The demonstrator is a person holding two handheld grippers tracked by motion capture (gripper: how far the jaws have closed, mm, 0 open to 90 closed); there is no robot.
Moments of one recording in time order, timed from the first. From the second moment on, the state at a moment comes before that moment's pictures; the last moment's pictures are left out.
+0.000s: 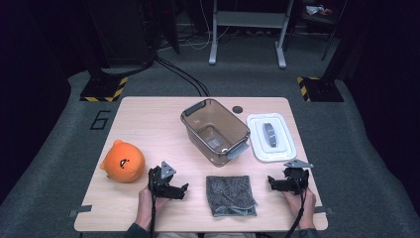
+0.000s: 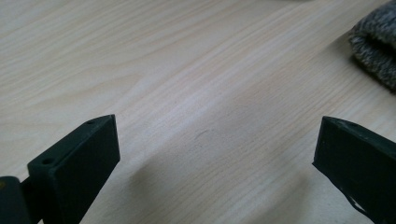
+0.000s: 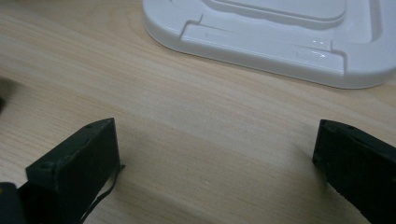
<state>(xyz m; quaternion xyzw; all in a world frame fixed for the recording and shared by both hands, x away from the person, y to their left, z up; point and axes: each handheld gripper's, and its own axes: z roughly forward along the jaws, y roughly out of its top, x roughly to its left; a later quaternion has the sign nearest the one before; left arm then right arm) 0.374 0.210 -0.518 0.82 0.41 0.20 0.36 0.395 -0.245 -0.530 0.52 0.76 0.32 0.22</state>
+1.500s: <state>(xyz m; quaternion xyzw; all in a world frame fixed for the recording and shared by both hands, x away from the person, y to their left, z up) 0.368 0.337 -0.422 0.75 0.48 0.27 0.37 0.395 -0.245 -0.530 0.52 0.76 0.32 0.22</state>
